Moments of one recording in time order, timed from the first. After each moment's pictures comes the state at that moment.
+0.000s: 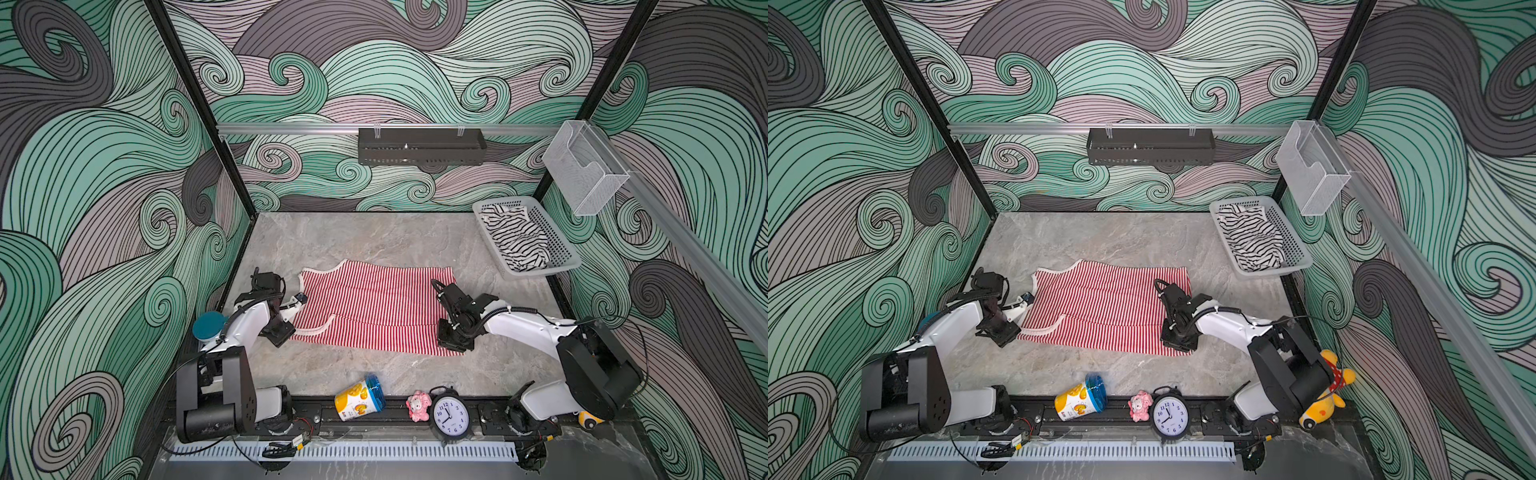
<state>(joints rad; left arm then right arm) 0.16 1.30 0.73 -0.80 -0.14 0.84 0.63 1.48 0.78 -0.73 -0.15 0.82</state>
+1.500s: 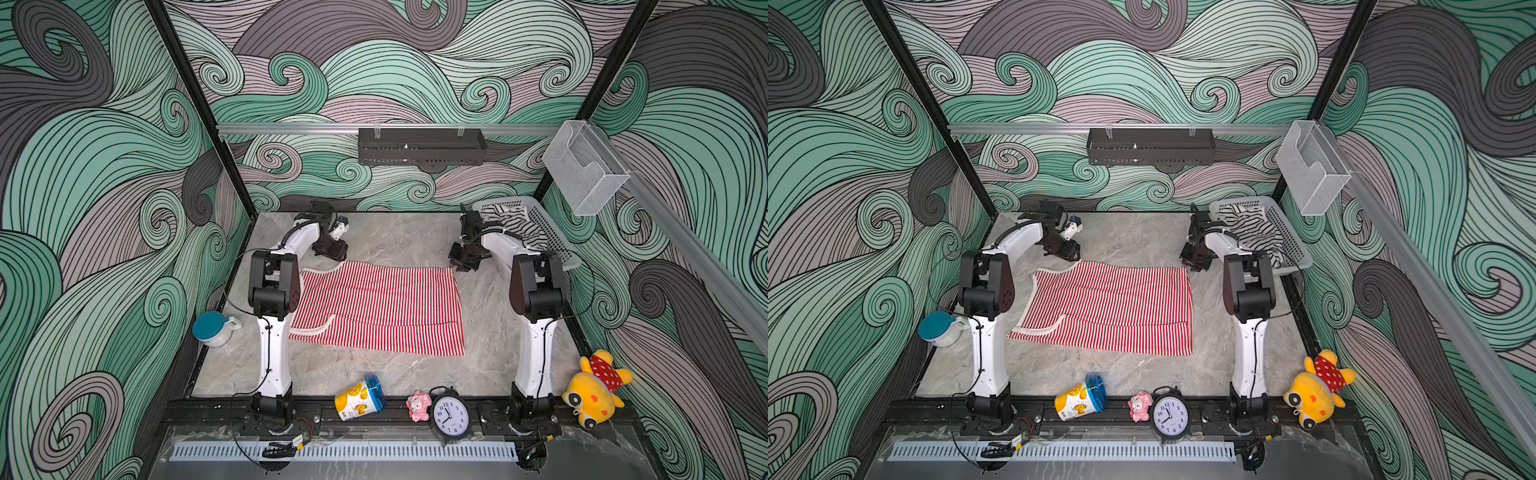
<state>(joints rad) -0.14 2.22 1.87 -0.90 0.18 0.28 0.15 2.20 1.73 -0.88 -0.17 0.55</state>
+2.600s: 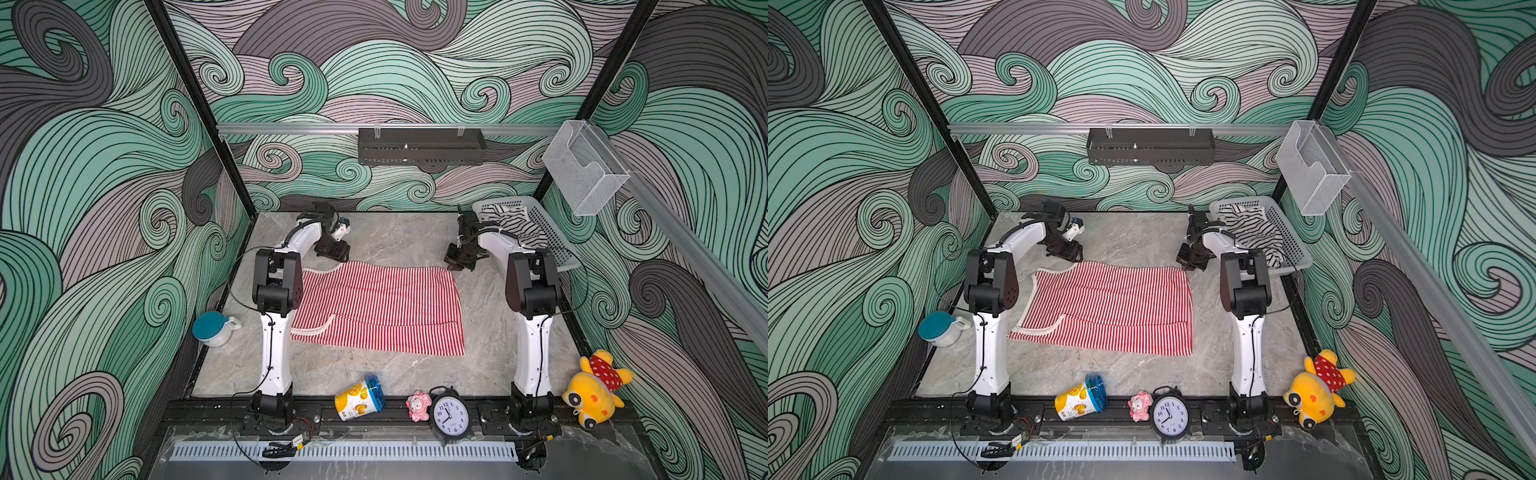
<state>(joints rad) -0.15 2.30 1.94 -0.95 0.21 0.27 0.16 2.25 1.77 -0.90 -0.23 0.51</state>
